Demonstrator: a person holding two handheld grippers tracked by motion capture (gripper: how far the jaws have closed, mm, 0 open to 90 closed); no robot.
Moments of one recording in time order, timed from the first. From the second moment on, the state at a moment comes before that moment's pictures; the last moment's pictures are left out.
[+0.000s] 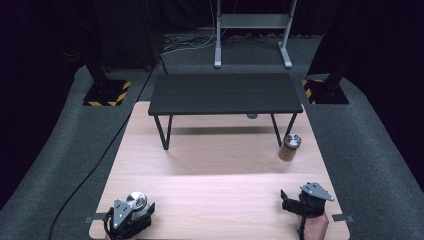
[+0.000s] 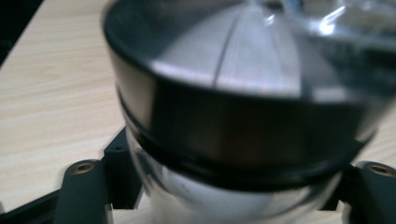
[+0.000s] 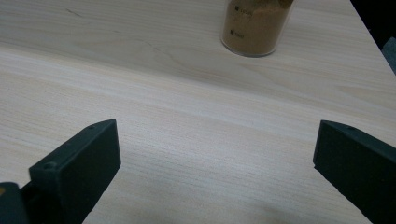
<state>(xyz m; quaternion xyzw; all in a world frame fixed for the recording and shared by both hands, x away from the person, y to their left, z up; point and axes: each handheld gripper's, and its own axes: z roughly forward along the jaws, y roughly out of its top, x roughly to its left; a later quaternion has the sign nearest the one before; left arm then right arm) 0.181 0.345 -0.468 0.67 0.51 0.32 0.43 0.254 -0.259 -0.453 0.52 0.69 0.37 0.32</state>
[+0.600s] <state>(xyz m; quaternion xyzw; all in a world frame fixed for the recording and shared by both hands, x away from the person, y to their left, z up) 0.179 0.342 -0.467 0.68 0.51 0.31 0.43 0.253 -0.260 -0.454 0.52 0.69 0.38 0.32</state>
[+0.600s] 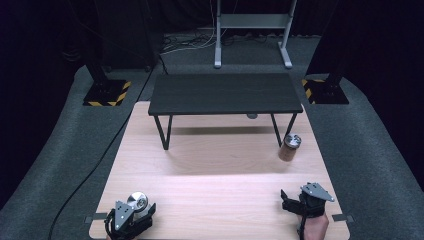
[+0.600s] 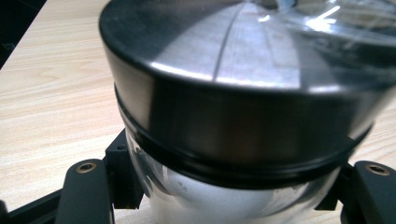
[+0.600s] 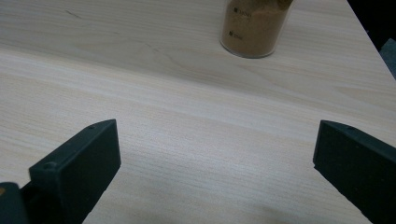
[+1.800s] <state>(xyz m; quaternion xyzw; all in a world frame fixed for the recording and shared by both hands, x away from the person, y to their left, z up) 0.193 0.311 -0.446 0.69 0.47 0.31 0.45 0.252 -0.263 -0.455 0.52 0.69 0.38 0.32</state>
